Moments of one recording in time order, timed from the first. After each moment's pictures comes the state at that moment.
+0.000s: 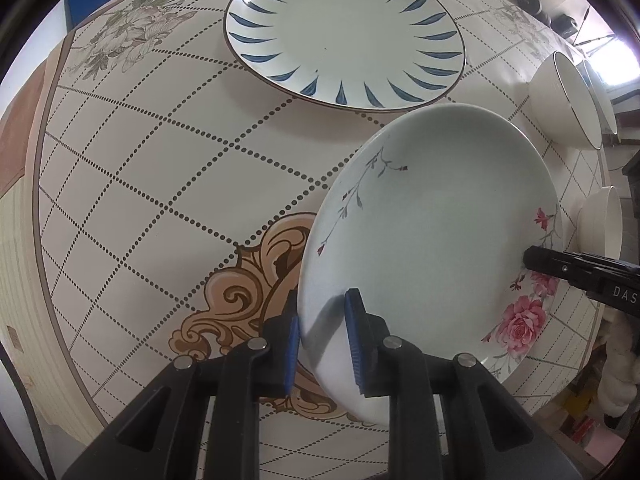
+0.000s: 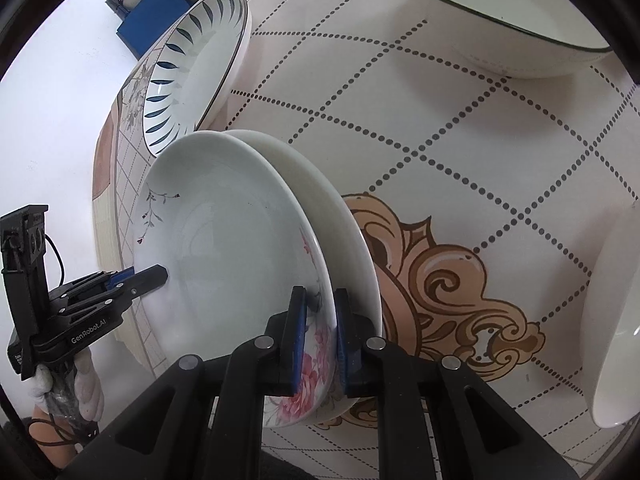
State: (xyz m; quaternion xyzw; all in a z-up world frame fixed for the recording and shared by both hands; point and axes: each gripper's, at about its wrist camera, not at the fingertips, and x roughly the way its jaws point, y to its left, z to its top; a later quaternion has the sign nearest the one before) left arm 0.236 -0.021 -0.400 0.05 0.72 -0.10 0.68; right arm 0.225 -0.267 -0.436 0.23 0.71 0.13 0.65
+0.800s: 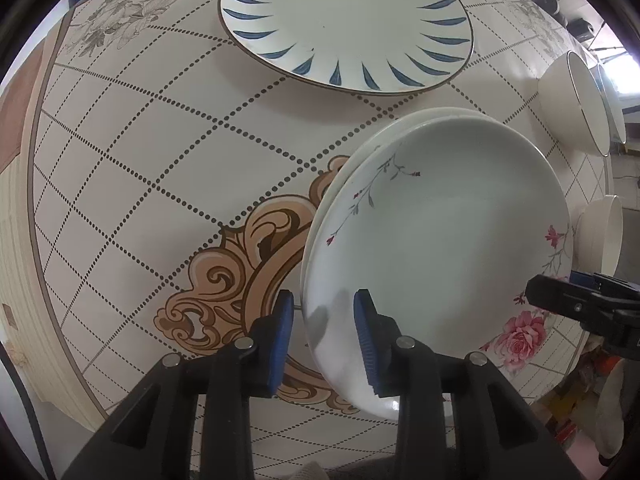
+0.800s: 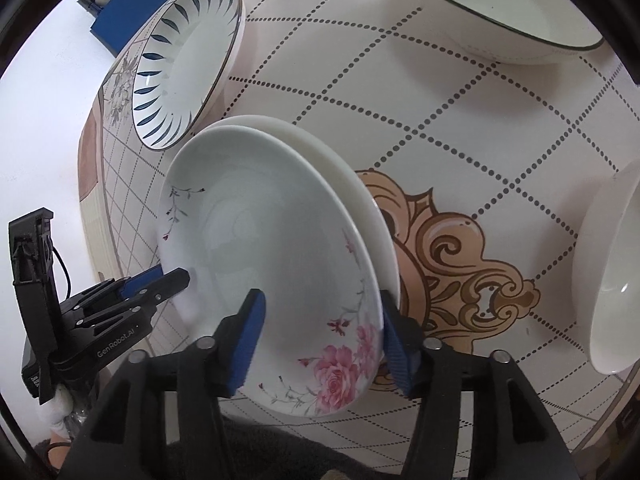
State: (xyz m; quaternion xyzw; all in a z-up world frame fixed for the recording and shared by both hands) left arm 0.242 -0.034 -0.420 0.02 0.75 -0.08 0.65; right arm 0.238 -0.237 -0.425 0.22 0.76 0.11 0.61
